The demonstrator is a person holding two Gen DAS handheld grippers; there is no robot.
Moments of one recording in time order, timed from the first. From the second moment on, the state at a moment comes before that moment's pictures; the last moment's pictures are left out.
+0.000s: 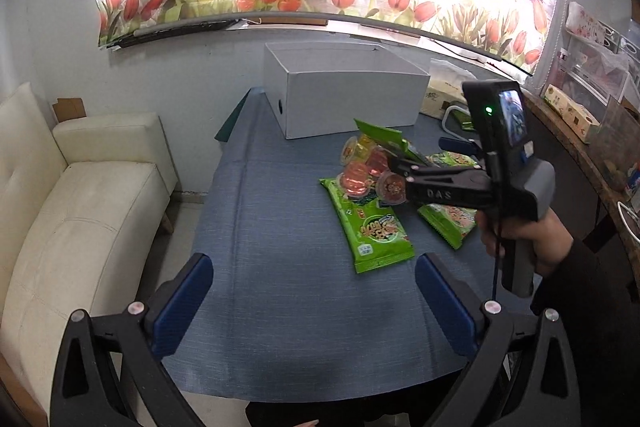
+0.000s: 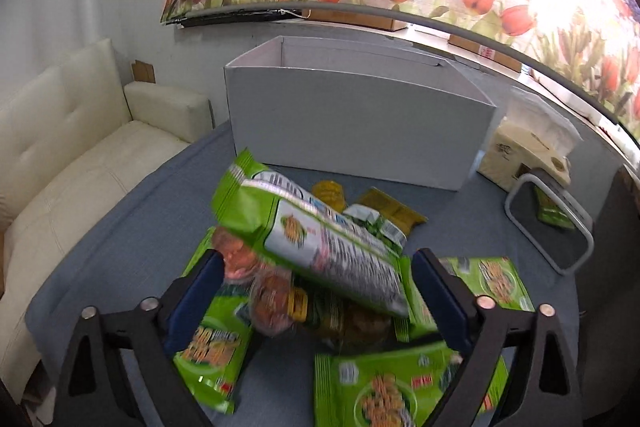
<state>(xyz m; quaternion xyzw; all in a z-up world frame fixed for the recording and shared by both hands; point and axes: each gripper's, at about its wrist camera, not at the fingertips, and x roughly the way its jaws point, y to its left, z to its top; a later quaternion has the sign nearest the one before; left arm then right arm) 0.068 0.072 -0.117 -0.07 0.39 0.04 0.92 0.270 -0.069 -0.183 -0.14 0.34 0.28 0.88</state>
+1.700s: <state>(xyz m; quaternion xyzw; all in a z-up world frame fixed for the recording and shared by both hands) 0.276 0.056 -0.225 0.00 0.47 -0.09 0.88 0.153 -0.229 -0.123 0.08 0.31 0.28 0.90</state>
